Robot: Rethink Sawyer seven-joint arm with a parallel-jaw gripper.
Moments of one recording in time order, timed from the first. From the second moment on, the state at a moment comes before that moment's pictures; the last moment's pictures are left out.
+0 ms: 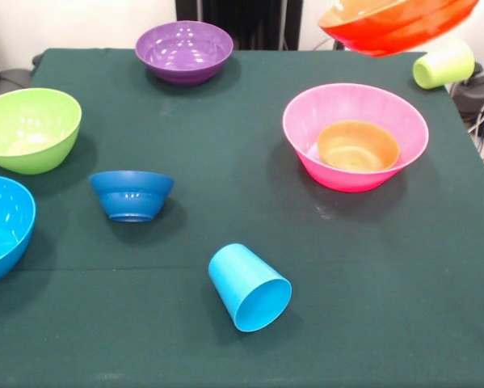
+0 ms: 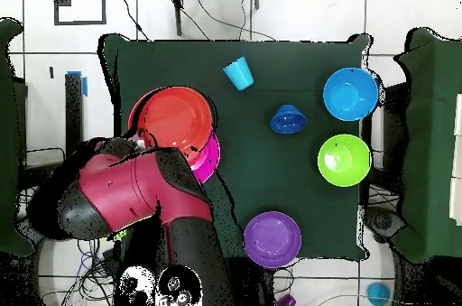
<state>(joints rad) -0.05 -1.11 0.23 1.81 -0.31 0.50 1.91</state>
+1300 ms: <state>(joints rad) -0.09 -0.96 0.20 1.81 -0.38 0.48 1.91</state>
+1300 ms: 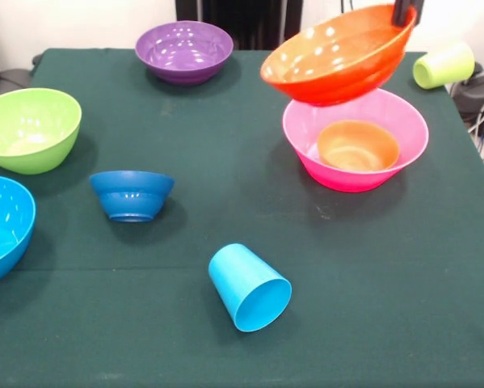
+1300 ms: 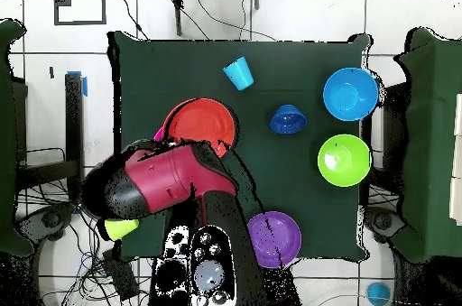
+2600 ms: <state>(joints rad) 0.05 -0.86 0.15 1.81 -0.38 0.46 1.91</state>
